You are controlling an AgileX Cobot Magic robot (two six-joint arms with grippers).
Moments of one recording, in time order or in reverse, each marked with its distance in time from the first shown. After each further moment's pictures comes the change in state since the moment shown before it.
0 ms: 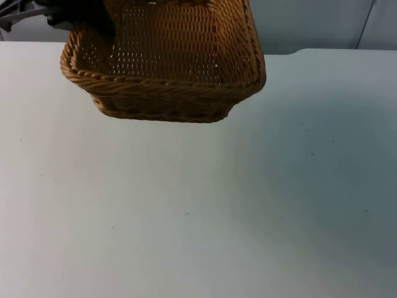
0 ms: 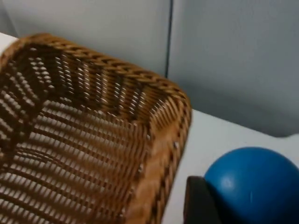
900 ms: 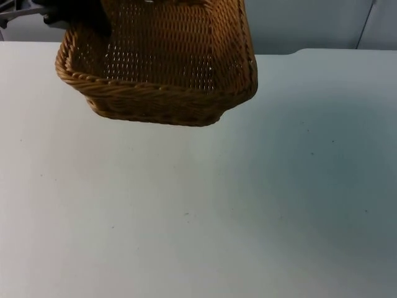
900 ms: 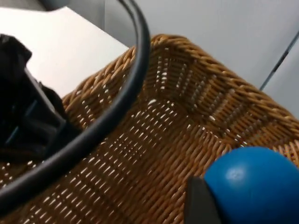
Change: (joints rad) right arm 0.128 0.133 -0.021 0.034 -0.137 -0.199; left arm 0.000 -0.001 0.000 0.045 -0.016 0.000
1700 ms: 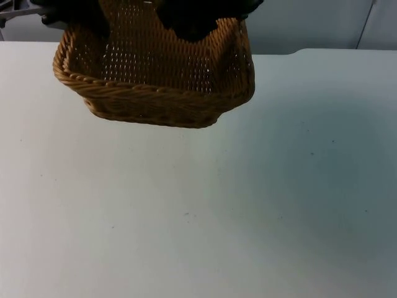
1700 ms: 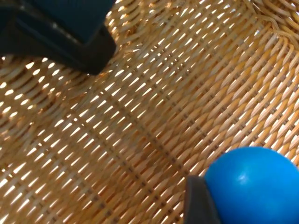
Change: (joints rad) right arm 0.004 0.136 0.000 0.141 0.070 -0.119; left arm 0.000 0.000 0.000 0.008 0.000 0.000
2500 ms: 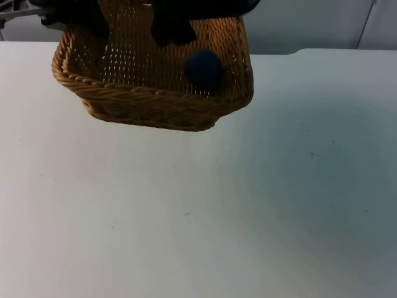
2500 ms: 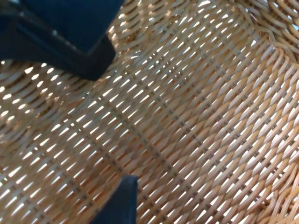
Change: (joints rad) right arm 0.000 0.001 0.000 0.000 -0.016 -0.018; left arm 0.000 0.000 0.000 0.002 0.008 0.000
